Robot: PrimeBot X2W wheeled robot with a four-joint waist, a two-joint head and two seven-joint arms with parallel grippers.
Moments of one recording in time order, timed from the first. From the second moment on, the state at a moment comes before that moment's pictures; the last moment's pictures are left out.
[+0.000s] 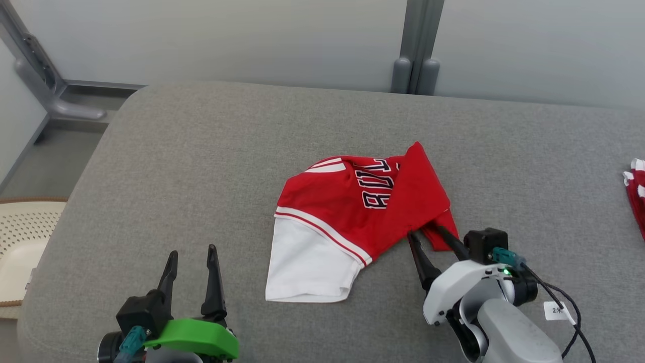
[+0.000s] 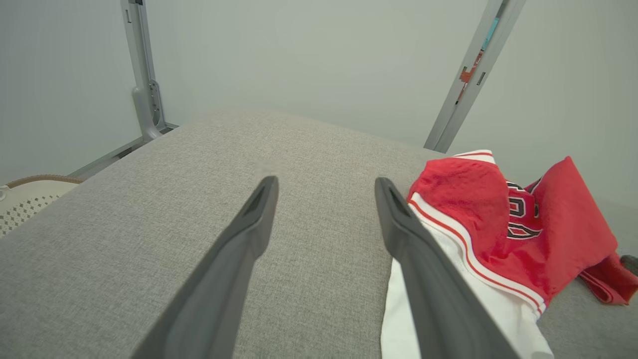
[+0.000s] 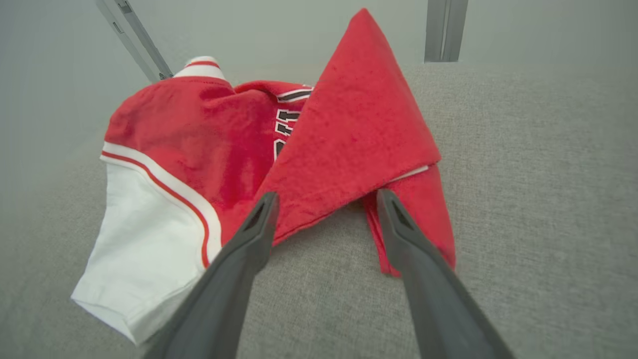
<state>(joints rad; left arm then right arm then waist) -0.03 0.05 -0.18 0.25 -0.35 0.05 -0.26 -0.39 -0.05 0.33 0.79 0.38 0.13 -0.25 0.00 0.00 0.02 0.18</state>
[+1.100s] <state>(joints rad) -0.03 0.05 -0.16 0.25 -0.35 0.05 -0.26 -0.55 -0.05 -0.05 0.65 0.01 0.13 -0.26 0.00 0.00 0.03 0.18</state>
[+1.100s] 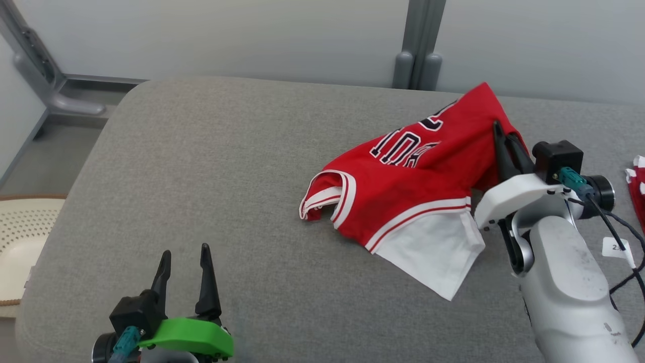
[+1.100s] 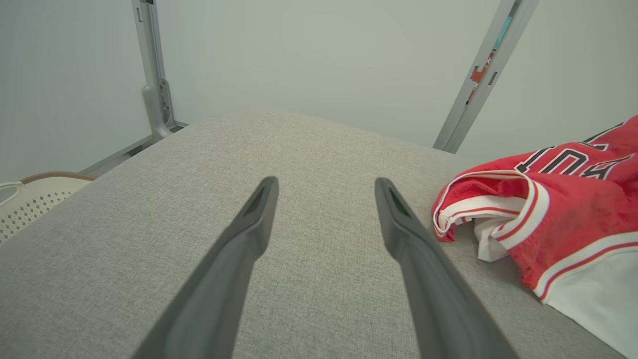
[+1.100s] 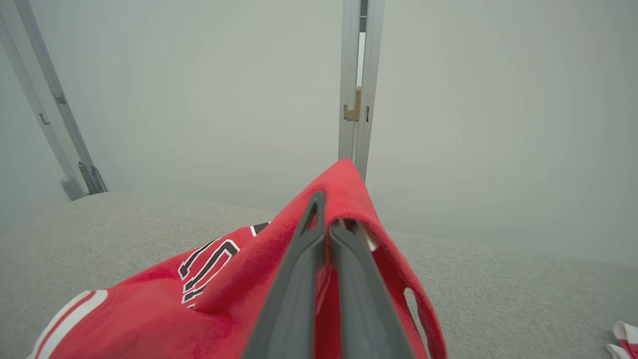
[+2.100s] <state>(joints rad) -0.01 0.05 -0.20 0.25 -0.36 0.06 -0.26 -0.12 -0.05 -0.01 0.43 0.13 0.13 -0.21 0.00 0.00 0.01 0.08</state>
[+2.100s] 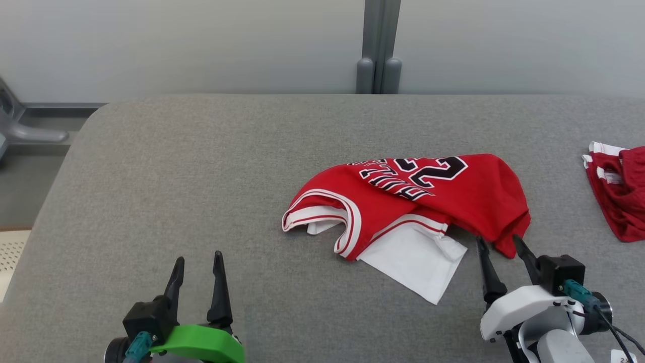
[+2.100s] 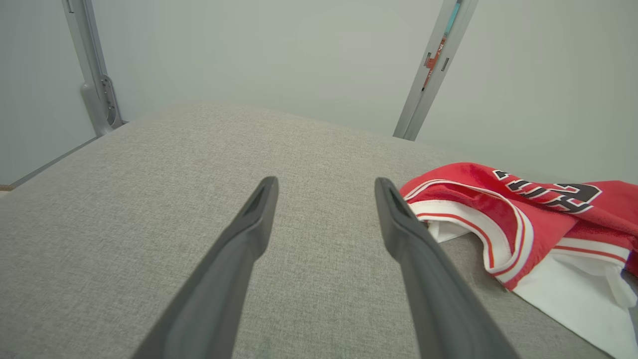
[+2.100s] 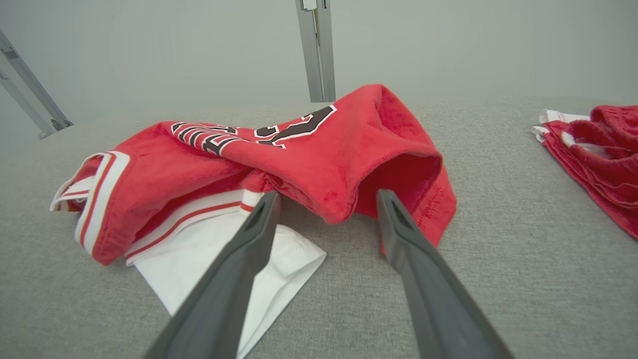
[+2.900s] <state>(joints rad) -0.04 0.05 -0.33 0.26 -0.40 0.05 -0.26 -0.03 -0.05 -0.02 0.23 0.12 0.13 -0.22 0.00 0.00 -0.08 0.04</state>
